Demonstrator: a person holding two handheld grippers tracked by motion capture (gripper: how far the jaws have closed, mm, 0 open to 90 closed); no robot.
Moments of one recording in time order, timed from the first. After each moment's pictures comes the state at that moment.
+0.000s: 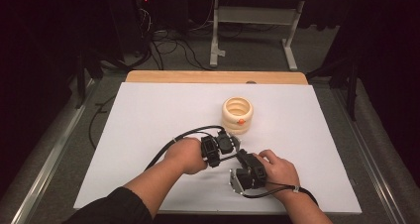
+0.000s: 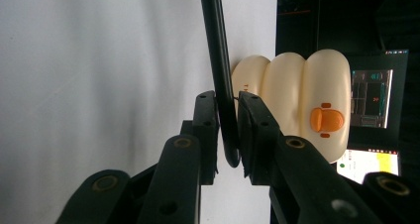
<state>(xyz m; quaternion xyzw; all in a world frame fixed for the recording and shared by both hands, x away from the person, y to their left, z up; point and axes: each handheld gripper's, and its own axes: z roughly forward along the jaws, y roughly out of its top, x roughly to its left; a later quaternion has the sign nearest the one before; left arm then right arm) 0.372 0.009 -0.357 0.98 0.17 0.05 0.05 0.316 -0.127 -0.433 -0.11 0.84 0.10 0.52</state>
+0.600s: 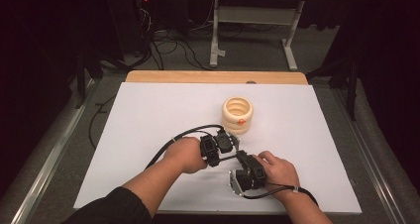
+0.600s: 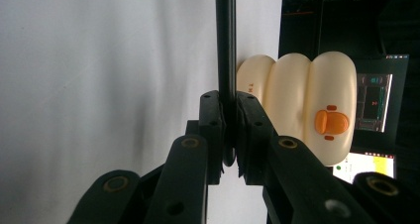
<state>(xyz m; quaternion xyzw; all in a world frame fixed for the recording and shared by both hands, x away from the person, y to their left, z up) 0.373 0.011 -0.356 0.98 0.18 0.05 0.06 0.314 -0.127 -0.439 -0.11 0.84 0.10 0.52</state>
